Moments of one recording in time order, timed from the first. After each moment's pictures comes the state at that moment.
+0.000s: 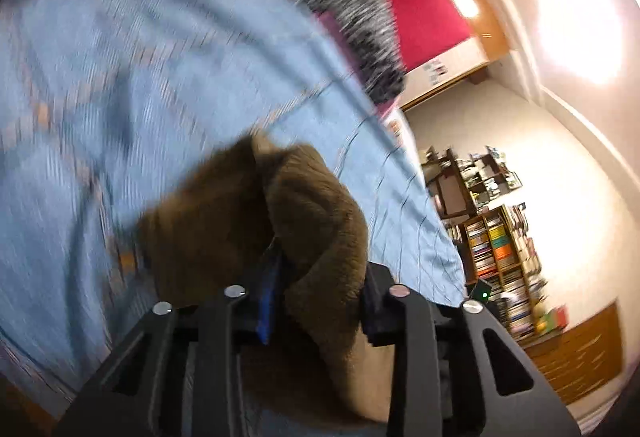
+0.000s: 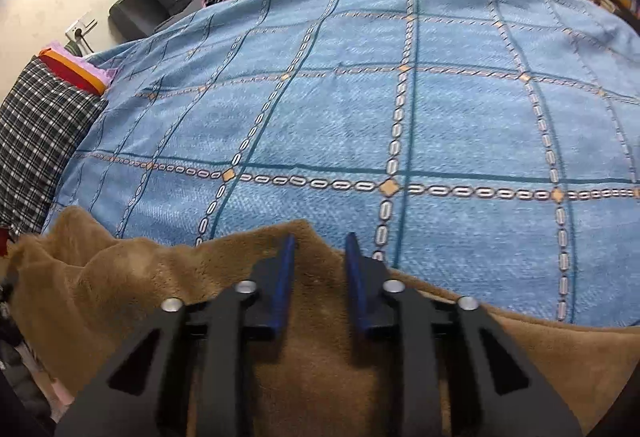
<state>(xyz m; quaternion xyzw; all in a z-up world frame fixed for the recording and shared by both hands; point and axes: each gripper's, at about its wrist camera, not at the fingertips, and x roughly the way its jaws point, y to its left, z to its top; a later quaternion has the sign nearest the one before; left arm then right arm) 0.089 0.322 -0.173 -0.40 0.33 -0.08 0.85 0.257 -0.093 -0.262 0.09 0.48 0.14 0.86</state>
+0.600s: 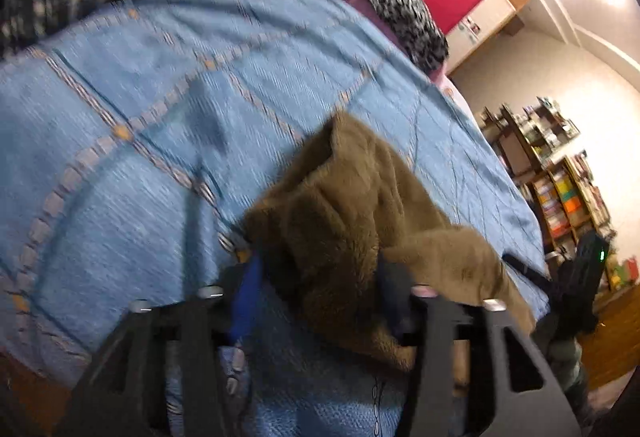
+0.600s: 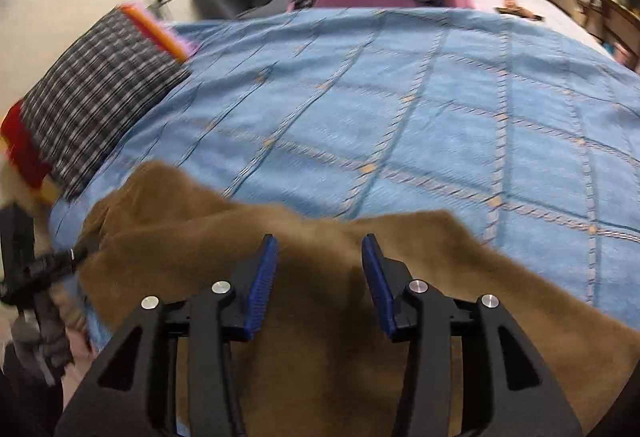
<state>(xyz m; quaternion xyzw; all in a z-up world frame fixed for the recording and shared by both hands) 0.073 0.341 -0.198 -0.29 0.40 0.01 0.87 0.193 -0.013 -0.226 0.02 0.46 0.26 0.85</state>
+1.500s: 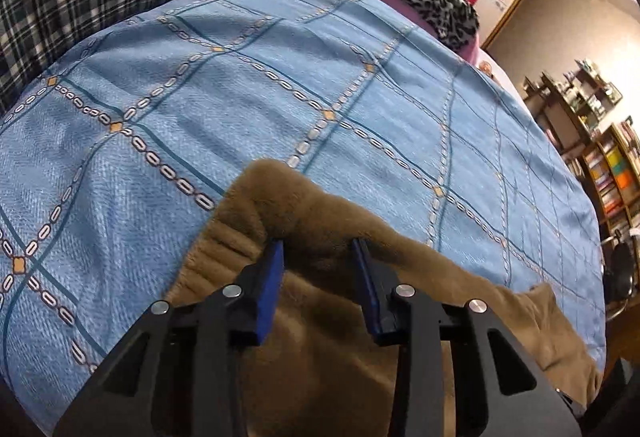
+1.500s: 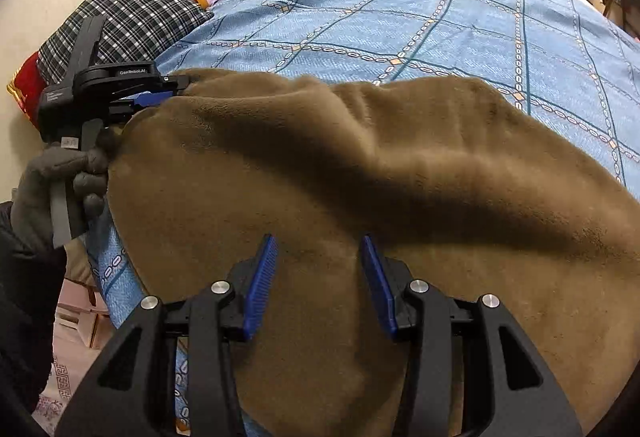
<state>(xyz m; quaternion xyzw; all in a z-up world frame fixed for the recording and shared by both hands) 0.203 0.290 -0.220 -0.20 0.46 0.06 0.87 0.138 -0.028 -0.254 0.02 0.49 0.28 0.83</state>
